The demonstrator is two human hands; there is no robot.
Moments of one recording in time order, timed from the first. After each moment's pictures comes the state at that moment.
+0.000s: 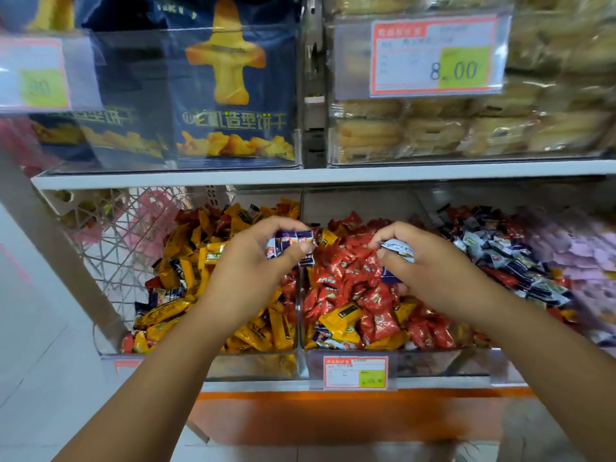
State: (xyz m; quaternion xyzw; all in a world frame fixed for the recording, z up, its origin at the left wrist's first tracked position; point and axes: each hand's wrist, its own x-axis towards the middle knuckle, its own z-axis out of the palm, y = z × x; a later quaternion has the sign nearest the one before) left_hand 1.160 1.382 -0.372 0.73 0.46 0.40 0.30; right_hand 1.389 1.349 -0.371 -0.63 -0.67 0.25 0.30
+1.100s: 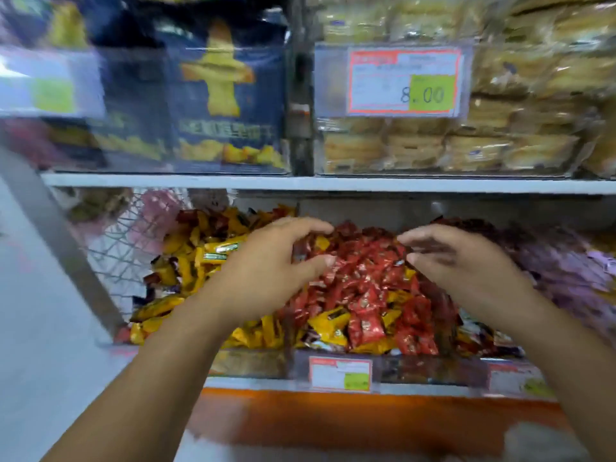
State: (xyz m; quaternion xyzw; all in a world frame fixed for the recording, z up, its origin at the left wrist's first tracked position) left_hand 1.185 1.378 -0.353 0.83 0.45 0.26 0.19; right_hand 1.435 1.327 -0.359 -0.61 -0.68 0.21 0.35
